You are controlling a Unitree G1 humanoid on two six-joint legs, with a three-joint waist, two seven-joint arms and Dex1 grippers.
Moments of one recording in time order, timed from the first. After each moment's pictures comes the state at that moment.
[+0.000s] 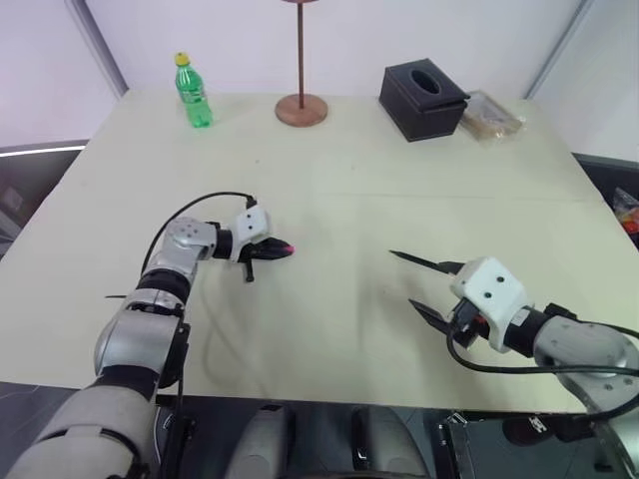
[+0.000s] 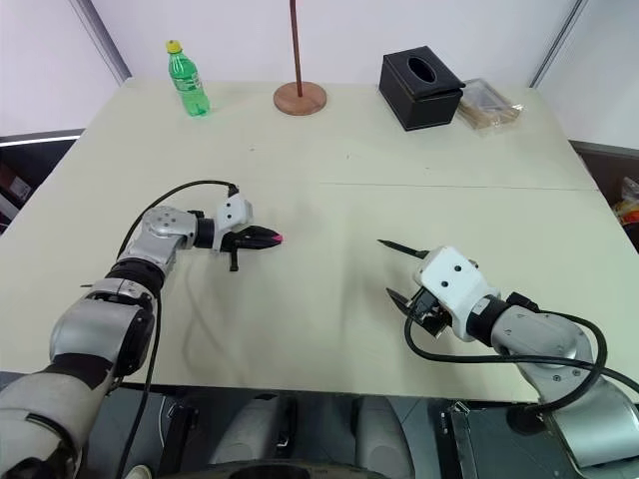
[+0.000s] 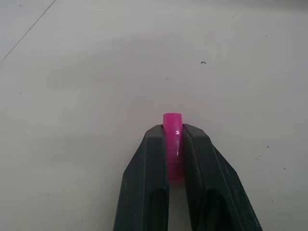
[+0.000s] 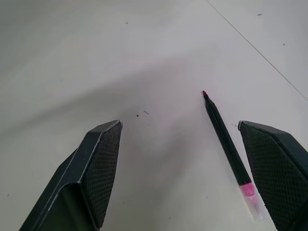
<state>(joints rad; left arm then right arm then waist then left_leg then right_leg) -0.95 0.41 -0.10 1.20 0.11 -0.43 -1.25 0.12 -0.79 -0.16 -0.86 0.26 0.80 0.58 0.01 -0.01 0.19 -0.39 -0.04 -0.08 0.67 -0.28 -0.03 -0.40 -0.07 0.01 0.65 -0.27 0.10</state>
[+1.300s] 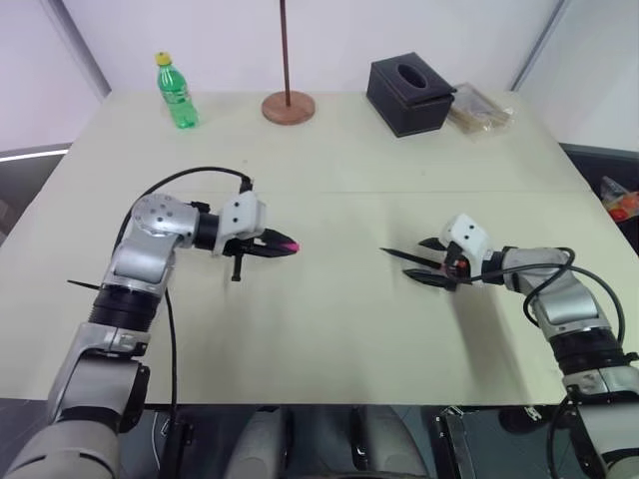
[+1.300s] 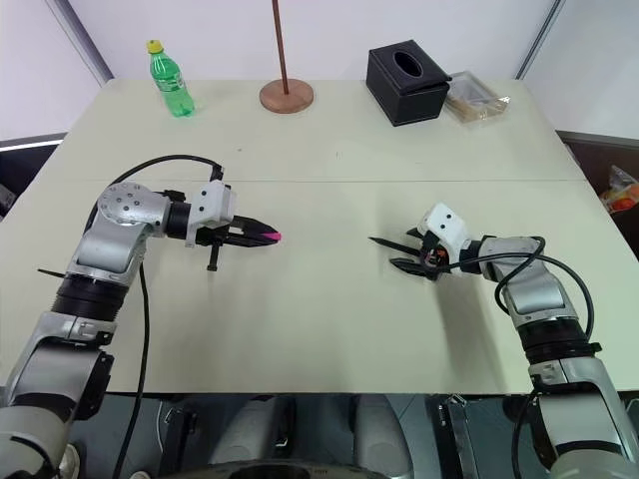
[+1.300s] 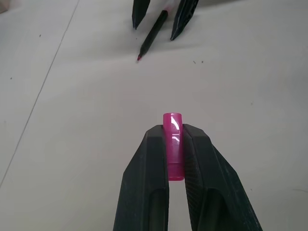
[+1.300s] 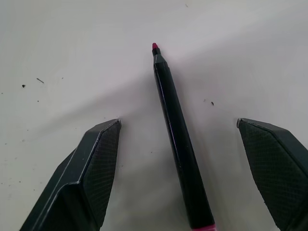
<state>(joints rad) -0.71 0.58 -0.13 0.27 -0.12 0.04 -1.40 -0.47 -0.73 0.09 0.32 0.16 0.24 1.01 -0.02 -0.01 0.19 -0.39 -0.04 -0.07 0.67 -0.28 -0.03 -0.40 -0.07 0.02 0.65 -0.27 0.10</state>
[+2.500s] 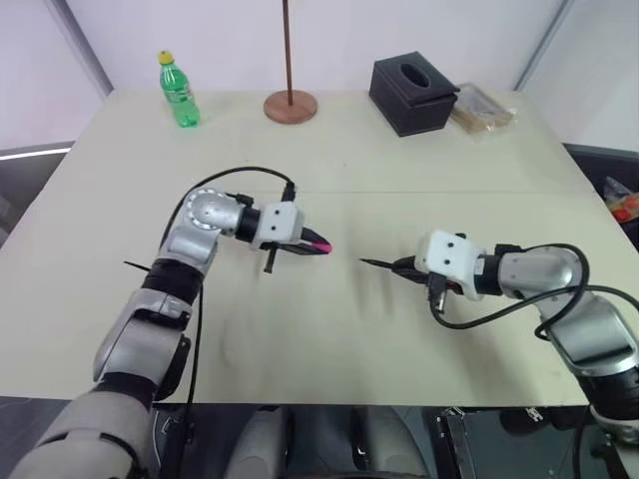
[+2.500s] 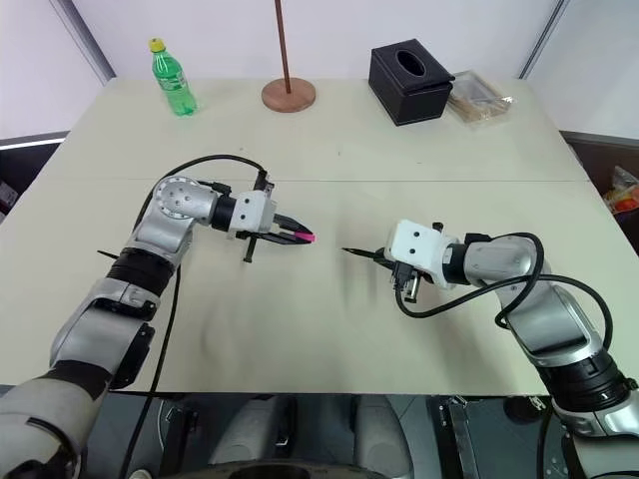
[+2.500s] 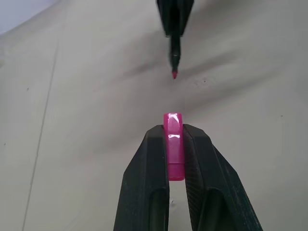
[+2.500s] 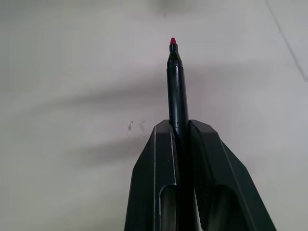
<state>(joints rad) -0.92 0.40 -0.26 0.70 -0.05 -0.45 -1.42 -0.34 -0.85 0.14 -0.38 0.08 0.48 0.98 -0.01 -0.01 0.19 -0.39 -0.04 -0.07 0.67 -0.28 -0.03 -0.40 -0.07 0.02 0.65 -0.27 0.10</state>
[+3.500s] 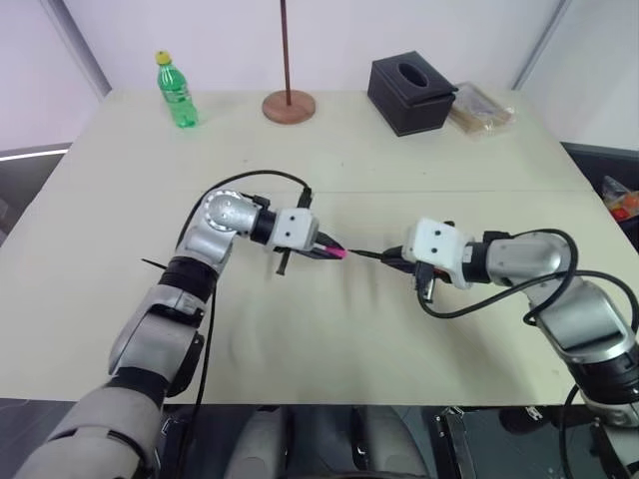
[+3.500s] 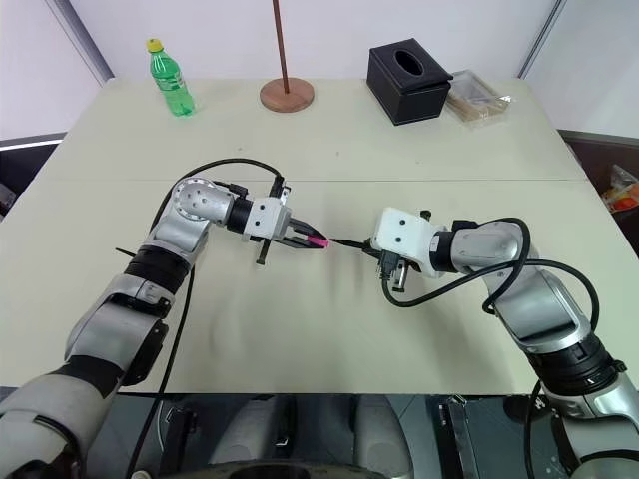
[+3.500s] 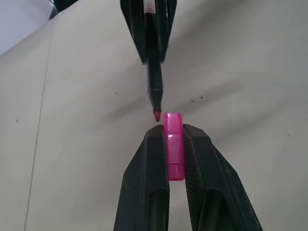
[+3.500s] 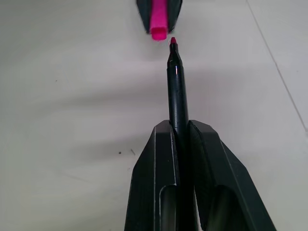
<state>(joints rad) -0.94 0.35 -0.28 0.74 -0.02 -0.50 -1.42 -0.43 -0.83 0.18 -0.40 0.08 0.54 0.97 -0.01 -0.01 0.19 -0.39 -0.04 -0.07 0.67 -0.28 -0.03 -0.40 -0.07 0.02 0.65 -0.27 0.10</state>
